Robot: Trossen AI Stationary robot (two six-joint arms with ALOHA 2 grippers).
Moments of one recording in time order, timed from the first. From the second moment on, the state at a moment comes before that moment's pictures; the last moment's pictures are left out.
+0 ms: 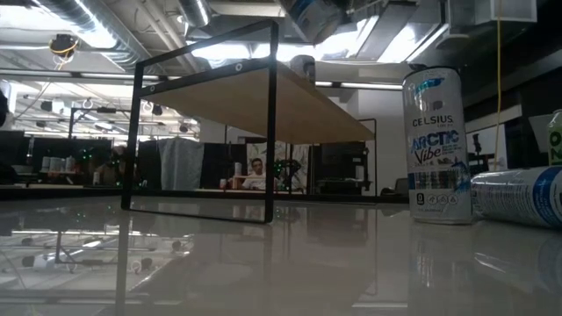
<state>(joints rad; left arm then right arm) 0.15 1.49 2.03 -1.34 -0.09 -0.83 0.08 1.51 1.45 -0.41 0.29 -0.02</state>
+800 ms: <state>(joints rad) 0.17 1.24 1.31 -0.83 -0.15 -0.35 -0.05 1.03 0.91 0.25 0.30 0.01</state>
